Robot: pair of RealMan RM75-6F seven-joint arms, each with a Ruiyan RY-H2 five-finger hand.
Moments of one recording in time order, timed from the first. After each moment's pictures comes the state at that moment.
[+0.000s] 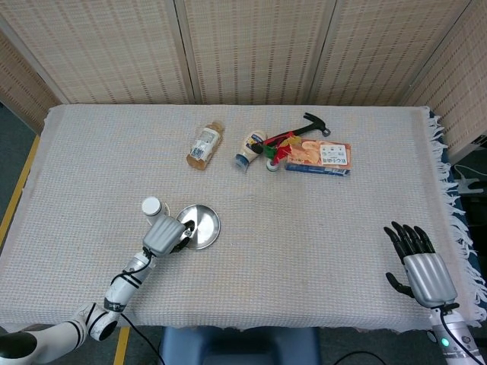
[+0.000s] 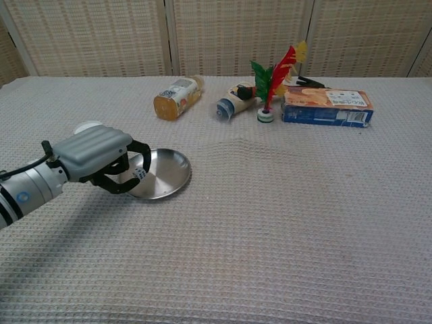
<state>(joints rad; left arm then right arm) -0.65 -1.82 -0.09 -0.91 1.59 1.10 0.04 0.10 -1.12 0.00 -1.69 -1.54 1.38 -0.17</state>
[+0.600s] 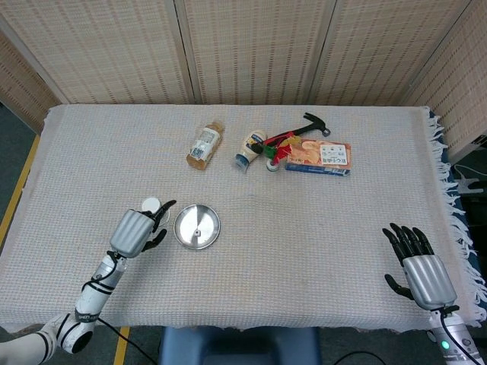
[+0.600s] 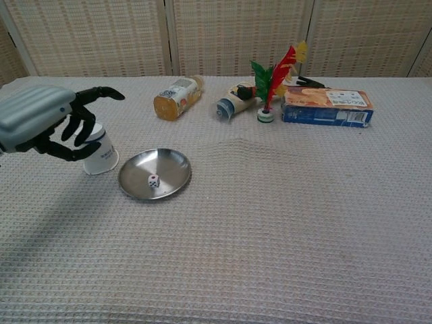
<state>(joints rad) -0.55 -1.59 -0.09 -1.16 1.56 1.32 0.06 0.10 -1.12 -0.02 -1.70 -1.56 1.39 -0.17</state>
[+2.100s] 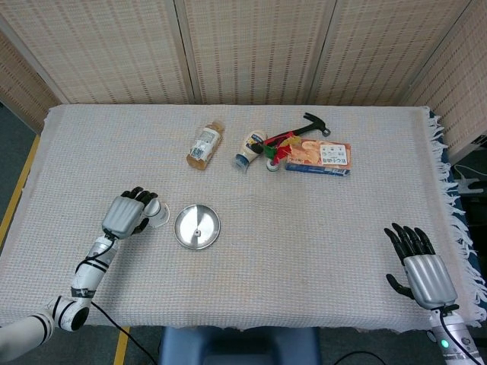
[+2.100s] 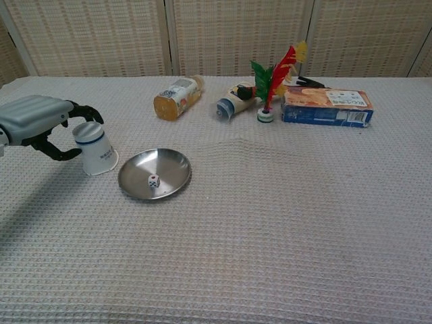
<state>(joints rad) -0.64 -1.60 -0.13 -1.04 1.38 1.03 0.14 0.10 -1.12 -0.01 -1.71 -1.53 1.38 -0.19</state>
